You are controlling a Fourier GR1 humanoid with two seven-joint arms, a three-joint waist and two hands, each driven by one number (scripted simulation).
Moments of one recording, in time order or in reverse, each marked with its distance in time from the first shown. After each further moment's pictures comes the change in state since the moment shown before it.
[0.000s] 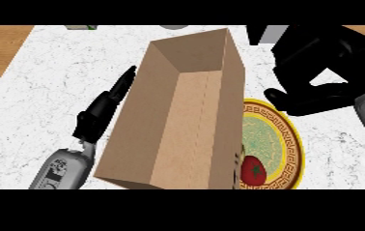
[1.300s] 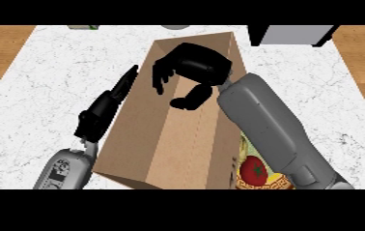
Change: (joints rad) left arm 0.004 -0.055 0.046 -0.015 -0.053 -0.052 0.019; right arm -0.195 0.459 0.186 0.542 0.471 -0.205 0.054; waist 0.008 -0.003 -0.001
